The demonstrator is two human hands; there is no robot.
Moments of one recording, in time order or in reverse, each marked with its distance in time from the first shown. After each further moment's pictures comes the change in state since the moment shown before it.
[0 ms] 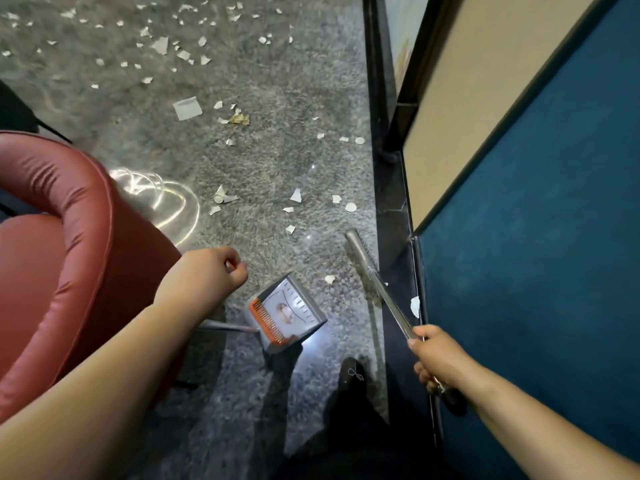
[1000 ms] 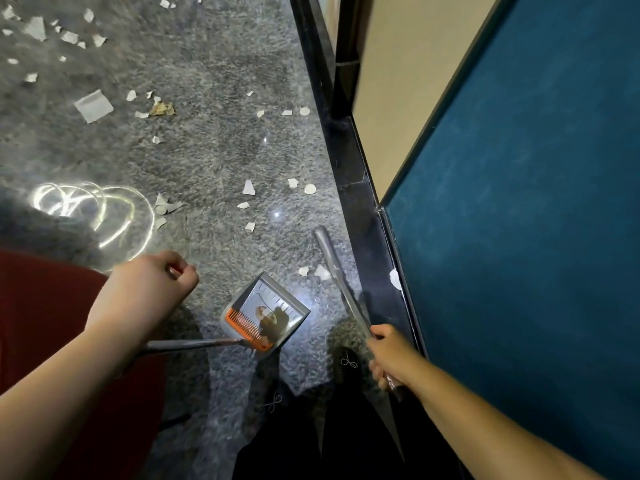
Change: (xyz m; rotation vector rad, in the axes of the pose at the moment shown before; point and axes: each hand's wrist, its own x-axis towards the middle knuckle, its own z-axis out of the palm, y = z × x) left_hand 0.100 0.025 0.001 0.055 -0.045 0.050; right_hand 0.074 -0.013 0.036 0.276 -0.055 0.227
